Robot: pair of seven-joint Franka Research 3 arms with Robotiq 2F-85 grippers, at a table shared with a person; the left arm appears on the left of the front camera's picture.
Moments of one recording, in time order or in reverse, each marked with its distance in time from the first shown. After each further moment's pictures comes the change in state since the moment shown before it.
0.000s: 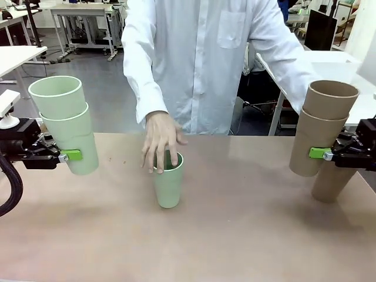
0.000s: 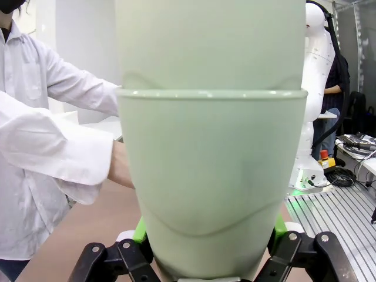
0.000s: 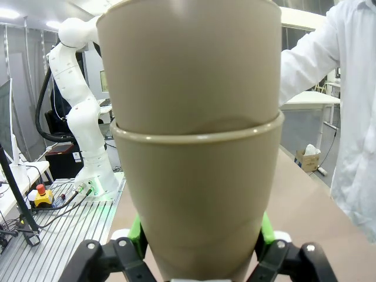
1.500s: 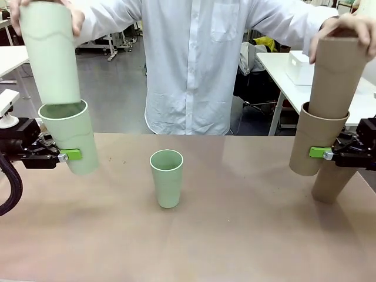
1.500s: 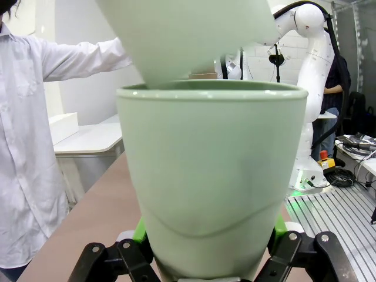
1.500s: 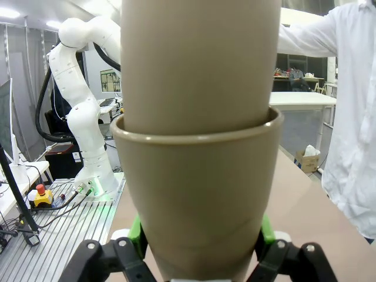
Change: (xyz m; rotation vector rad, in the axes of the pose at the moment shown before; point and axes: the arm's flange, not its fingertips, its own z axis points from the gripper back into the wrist) left arm 0.002 0.000 0.000 -0.002 -0.004 -0.003; right arm 0.002 0.000 0.000 0.000 -0.002 0.004
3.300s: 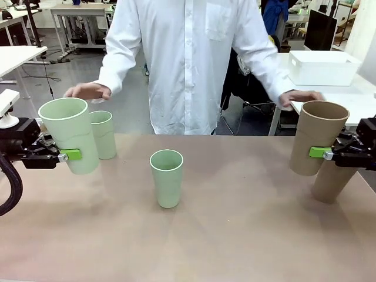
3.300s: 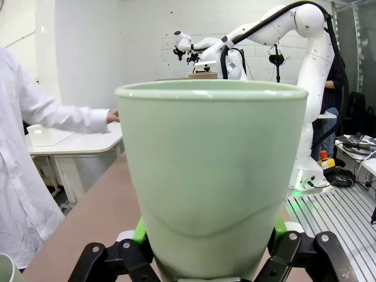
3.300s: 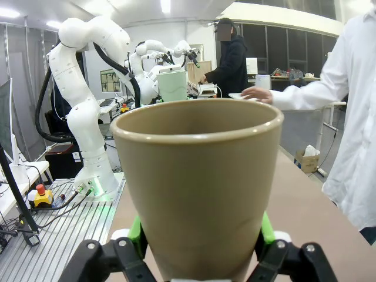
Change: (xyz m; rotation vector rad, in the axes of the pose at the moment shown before) left arm 0.000 0.000 0.000 0.000 0.000 0.000; right arm 0.000 0.000 0.000 0.000 0.000 0.000
